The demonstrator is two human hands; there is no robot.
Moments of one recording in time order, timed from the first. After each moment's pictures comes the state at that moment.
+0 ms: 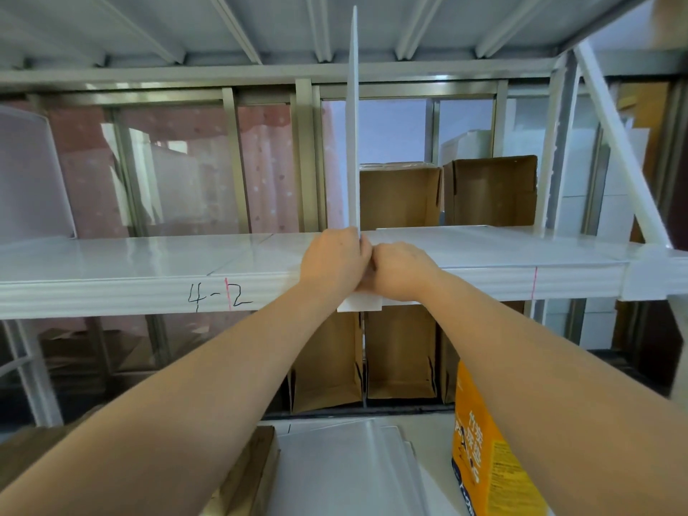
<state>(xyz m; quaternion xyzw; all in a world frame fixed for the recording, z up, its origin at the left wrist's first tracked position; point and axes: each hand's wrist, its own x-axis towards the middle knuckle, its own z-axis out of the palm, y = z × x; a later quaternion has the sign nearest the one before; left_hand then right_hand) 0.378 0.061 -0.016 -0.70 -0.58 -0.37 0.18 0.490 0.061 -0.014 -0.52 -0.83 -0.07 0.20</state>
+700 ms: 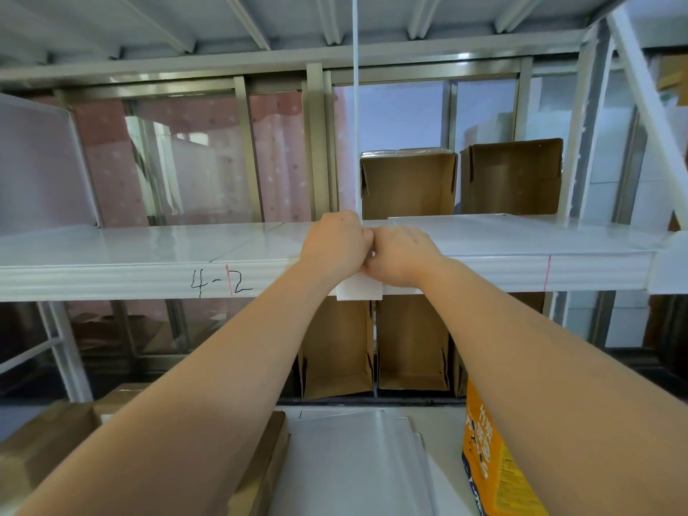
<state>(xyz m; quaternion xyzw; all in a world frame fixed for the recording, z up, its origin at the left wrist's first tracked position) 0.386 0.048 -0.002 -0.68 -0.64 -0.33 0.11 0.493 0.063 -0.014 -0.47 -0.84 -0.09 0.23</state>
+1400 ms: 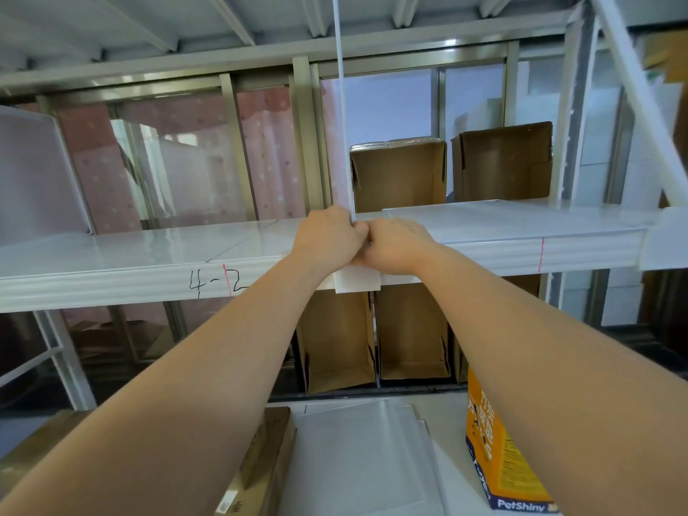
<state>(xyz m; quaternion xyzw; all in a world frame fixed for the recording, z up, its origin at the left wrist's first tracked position) 0.379 0.043 -0.001 -0.70 -0.63 -0.33 0.08 0.493 0.069 -0.013 -0.48 -0.84 -0.05 0.24</state>
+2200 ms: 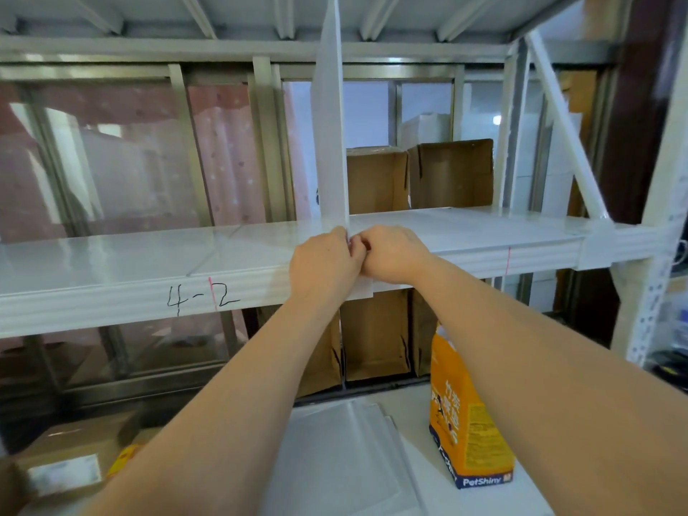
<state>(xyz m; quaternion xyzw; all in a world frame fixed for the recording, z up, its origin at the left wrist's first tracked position) 0.374 0.045 -0.027 -0.71 -0.57 -0.38 0.17 0.486 0.055 -0.012 -0.55 -0.79 -0.07 0.25</state>
